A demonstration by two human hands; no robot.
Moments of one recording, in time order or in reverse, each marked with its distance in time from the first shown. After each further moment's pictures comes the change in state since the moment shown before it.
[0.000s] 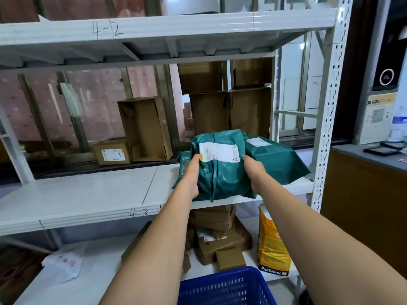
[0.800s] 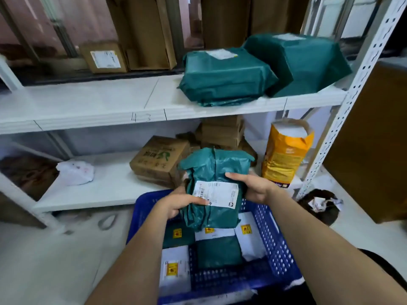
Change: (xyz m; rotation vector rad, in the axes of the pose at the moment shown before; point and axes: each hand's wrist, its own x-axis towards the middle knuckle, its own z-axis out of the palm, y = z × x) left_hand -0.048 -0.301 -0.170 0.439 -0.212 -0.377; right_hand -0.055 0.291 -0.019 0.066 -0.607 0.416
